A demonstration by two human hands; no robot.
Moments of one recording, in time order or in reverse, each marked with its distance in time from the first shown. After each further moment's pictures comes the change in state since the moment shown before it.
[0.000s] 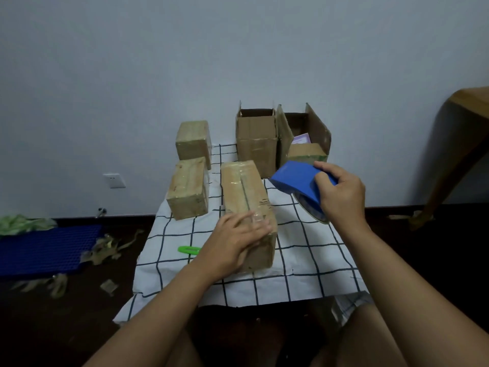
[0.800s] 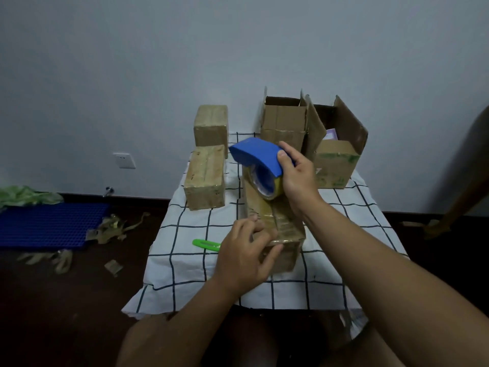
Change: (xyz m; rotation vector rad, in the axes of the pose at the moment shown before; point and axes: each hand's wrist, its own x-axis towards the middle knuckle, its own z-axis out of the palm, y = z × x) left_hand -0.028 -0.007 0.041 0.012 0.436 -0.217; right_hand 0.011 -0.028 0.135 0.329 -0.302 0.174
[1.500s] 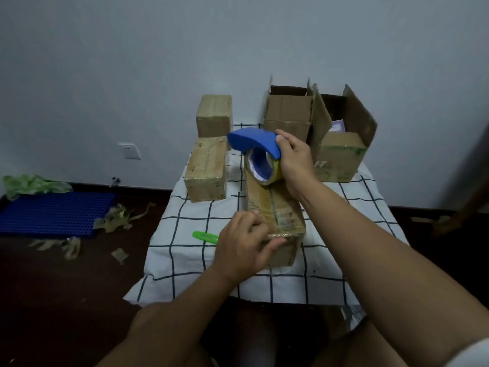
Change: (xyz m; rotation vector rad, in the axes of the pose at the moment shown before) left_hand 0.007 -0.002 0.004 0.035 0.010 0.013; right_hand 0.031 0.002 0.008 -0.020 0.016 0.068
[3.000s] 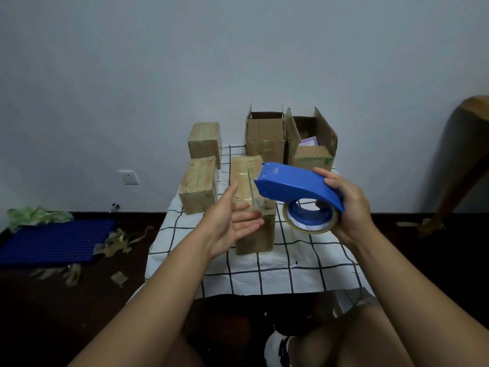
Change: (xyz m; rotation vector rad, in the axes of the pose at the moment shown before) left_hand 0.082 0.047 -0.073 -1.304 -0.347 -1.442; right_hand -0.110 -0.015 -0.146 0.438 -0.046 0.060
